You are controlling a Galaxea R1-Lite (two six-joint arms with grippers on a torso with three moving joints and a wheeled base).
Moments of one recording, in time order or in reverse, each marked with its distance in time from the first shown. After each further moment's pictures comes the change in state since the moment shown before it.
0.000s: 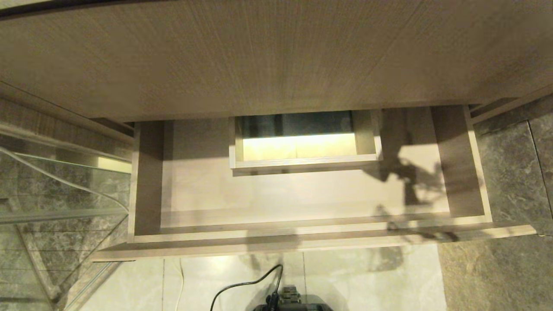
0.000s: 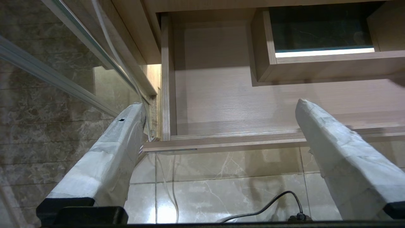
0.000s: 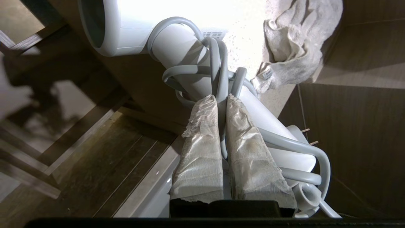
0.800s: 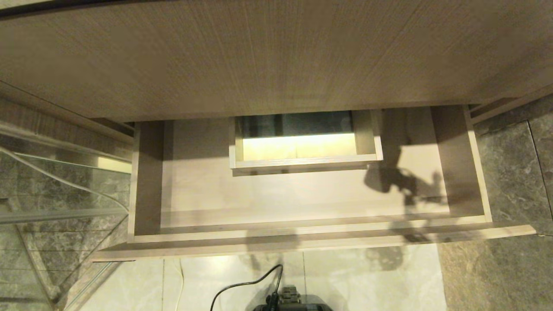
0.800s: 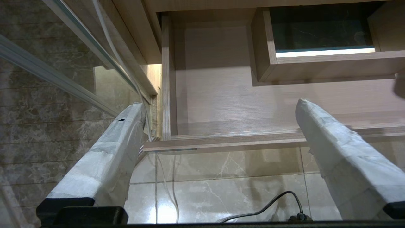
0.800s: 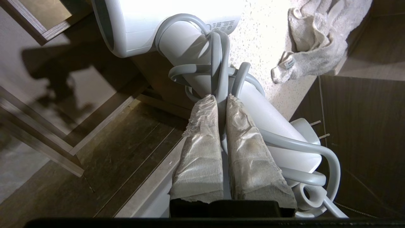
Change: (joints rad) left arm 0.000 0.000 0.000 0.000 0.000 0.000; right arm 0.004 -0.022 -0.040 0.148 0.001 -0.004
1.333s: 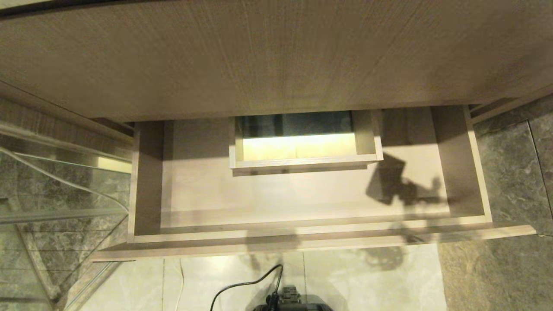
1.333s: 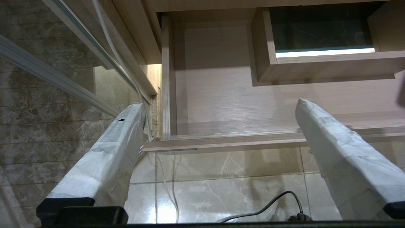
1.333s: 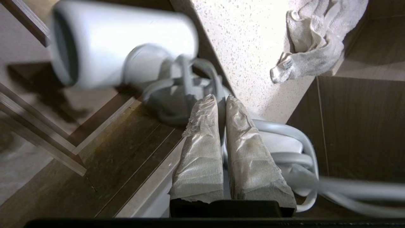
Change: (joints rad) left arm 0.000 0.000 0.000 0.000 0.000 0.000; right arm 0.007 -0.029 -0.009 0.027 0.001 0.001
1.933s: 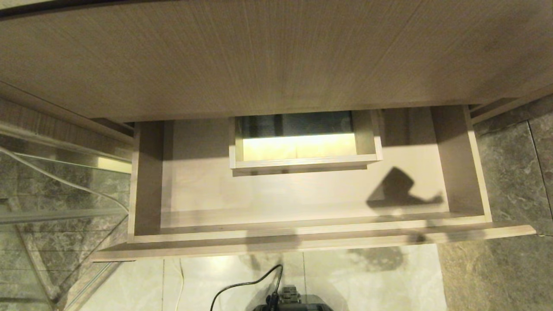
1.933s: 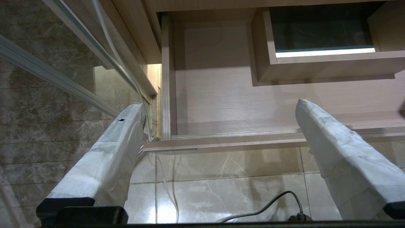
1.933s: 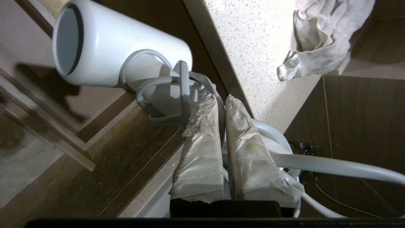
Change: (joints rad) left arm 0.000 0.000 0.000 0.000 0.000 0.000; right arm 0.019 -0.035 0.009 0.042 0.004 -0.003
